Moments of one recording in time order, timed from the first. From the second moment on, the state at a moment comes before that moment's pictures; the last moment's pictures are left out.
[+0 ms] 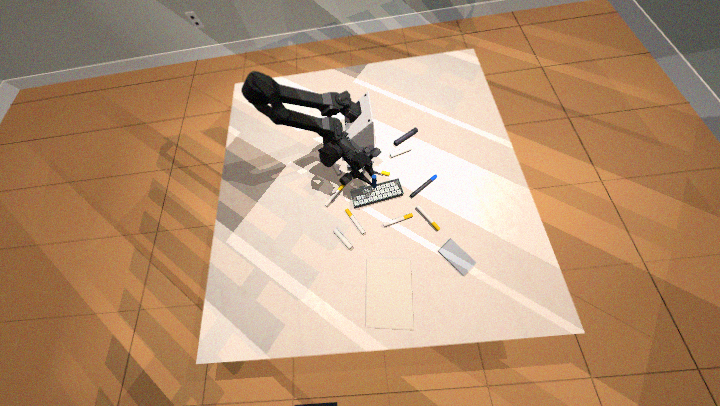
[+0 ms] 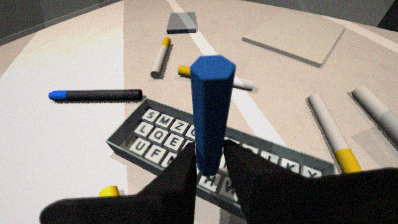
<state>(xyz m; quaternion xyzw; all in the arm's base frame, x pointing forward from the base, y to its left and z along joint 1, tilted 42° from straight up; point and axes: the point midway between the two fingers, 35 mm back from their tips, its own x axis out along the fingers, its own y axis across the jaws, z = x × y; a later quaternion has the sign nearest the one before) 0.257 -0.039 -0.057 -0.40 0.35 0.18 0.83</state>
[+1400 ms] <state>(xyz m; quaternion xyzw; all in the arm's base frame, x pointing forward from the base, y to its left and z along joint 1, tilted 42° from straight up) 0.260 -0.032 -0.017 -0.40 0.36 0.19 0.82</state>
